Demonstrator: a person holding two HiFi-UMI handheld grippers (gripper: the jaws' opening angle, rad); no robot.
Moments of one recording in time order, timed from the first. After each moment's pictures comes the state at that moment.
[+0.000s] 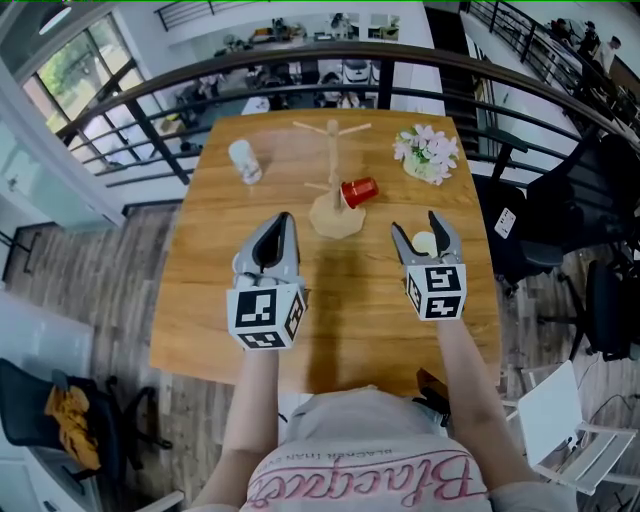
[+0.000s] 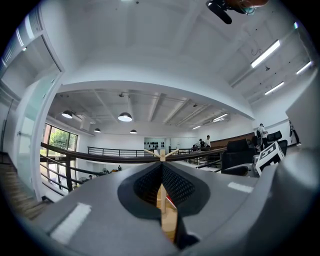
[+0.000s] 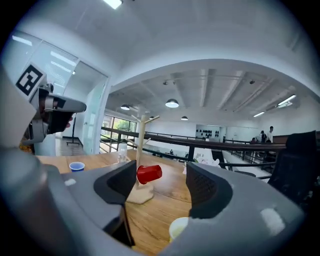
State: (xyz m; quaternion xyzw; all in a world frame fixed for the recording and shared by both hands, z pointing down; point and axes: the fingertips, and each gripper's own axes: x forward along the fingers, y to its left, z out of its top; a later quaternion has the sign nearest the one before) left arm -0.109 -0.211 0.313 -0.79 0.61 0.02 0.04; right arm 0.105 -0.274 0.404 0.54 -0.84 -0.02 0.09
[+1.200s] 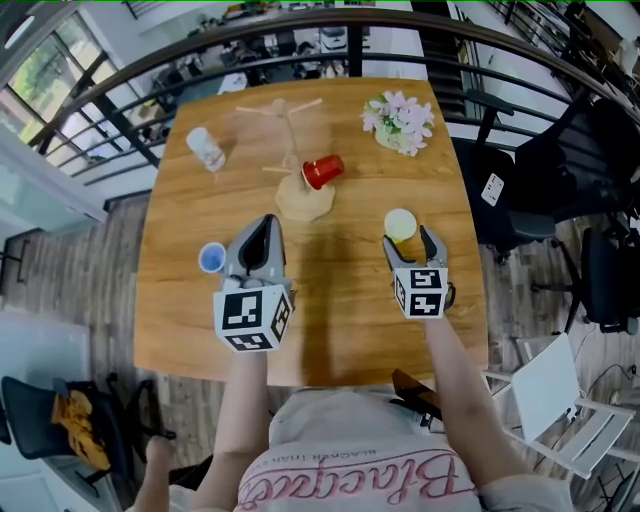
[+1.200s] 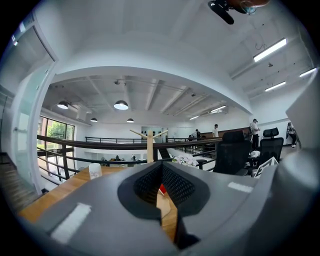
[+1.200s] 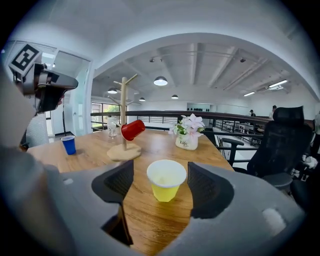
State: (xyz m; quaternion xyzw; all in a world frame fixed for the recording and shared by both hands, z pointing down) left arm -0.062 -0.229 0.362 -0.80 0.60 -0.03 -0.01; right arm 0.176 -0.269 0.530 0.58 -0.79 0.09 0.16
